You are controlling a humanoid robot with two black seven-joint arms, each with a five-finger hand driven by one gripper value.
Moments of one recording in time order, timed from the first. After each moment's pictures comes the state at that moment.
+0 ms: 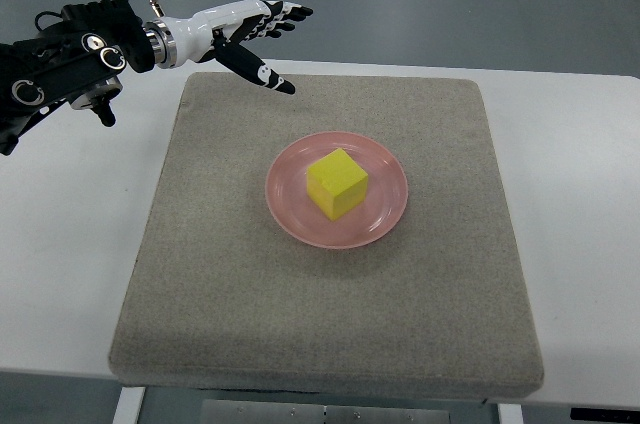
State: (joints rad) left arm -1.27 0.47 -0.11 -0.87 0.57 -0.20 -0.23; right arm 0.01 0.00 -0.03 0.17 0.00 0.00 0.14
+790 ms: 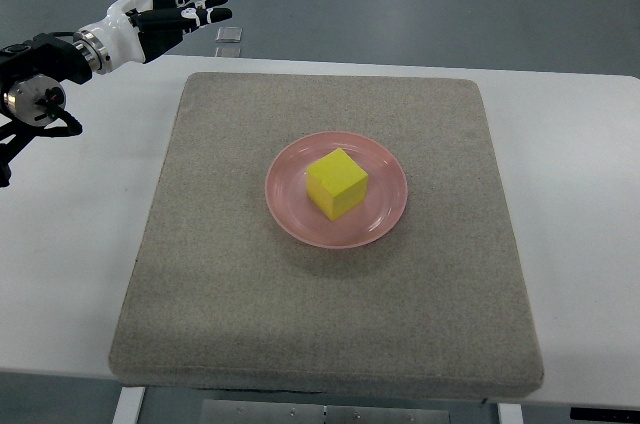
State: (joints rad) left arm -1.08 0.51 -0.29 -0.72 -0.03 -0.40 -0.17; right arm 0.01 0.00 -0.02 0.18 0.00 0.01 0.14
